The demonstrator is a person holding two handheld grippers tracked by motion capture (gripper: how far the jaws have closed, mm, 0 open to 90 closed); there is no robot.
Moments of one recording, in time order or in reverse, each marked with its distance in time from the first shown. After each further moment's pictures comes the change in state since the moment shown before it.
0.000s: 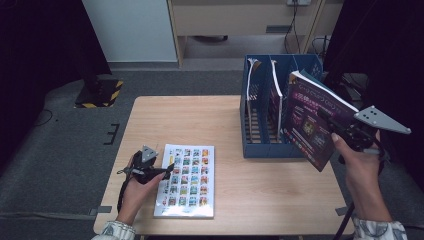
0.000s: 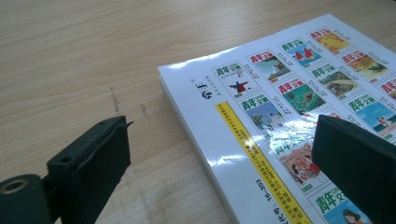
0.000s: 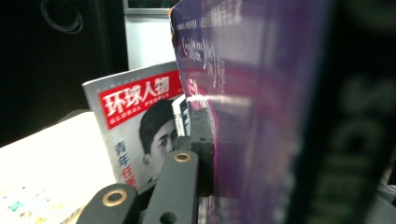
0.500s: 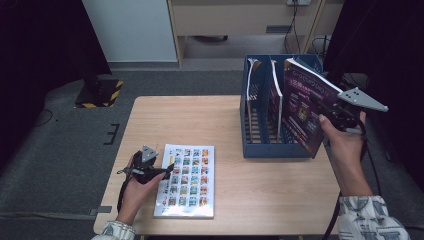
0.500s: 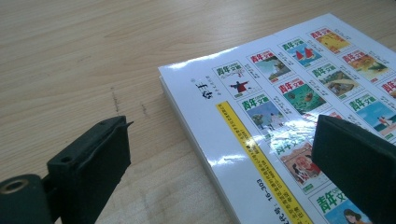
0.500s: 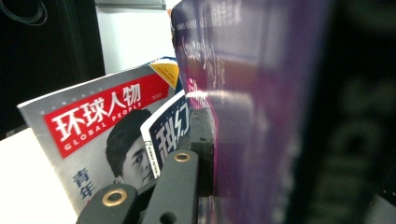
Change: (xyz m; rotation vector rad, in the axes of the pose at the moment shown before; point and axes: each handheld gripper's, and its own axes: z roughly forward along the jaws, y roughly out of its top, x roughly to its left) left arm 0.000 0.000 0.000 0.001 0.000 0.001; right arm -0.002 0.014 0.050 0.044 -0.090 0.007
